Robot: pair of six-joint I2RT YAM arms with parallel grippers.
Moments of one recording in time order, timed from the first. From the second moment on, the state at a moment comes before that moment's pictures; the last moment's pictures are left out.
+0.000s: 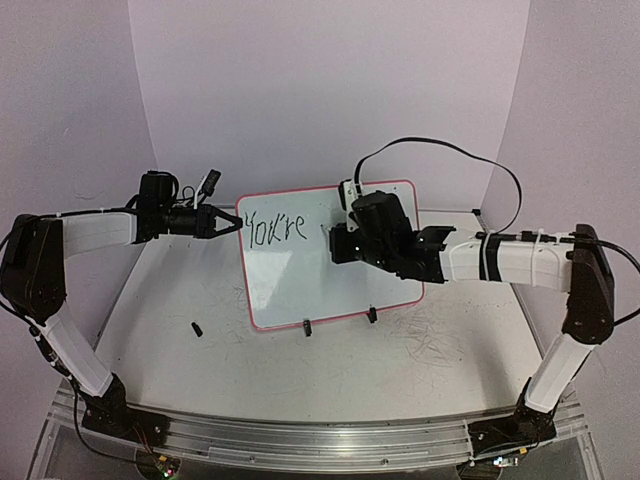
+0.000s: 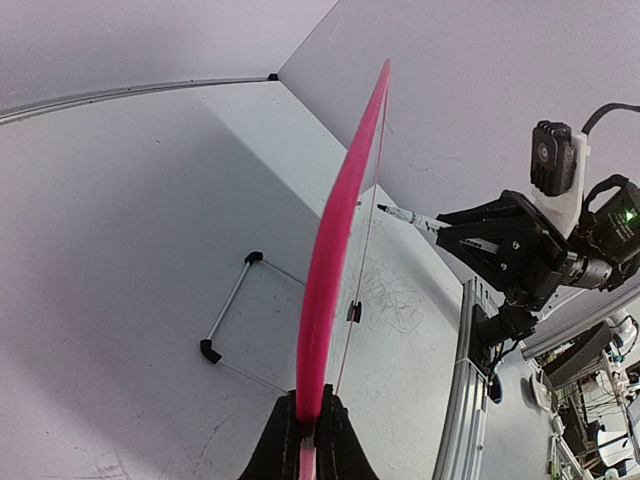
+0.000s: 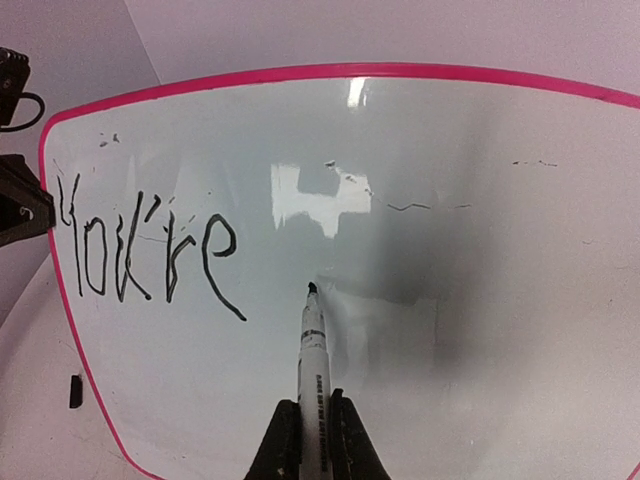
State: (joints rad) left arm -0.22 1.64 1.11 0.04 1.01 -0.23; right arm 0.92 1.74 1.31 -0.03 0.36 0.36
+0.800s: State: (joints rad) left arm -0.22 1.64 1.11 0.03 1.01 -0.23; right arm 0.90 1.76 1.33 -0.03 0.40 0.42
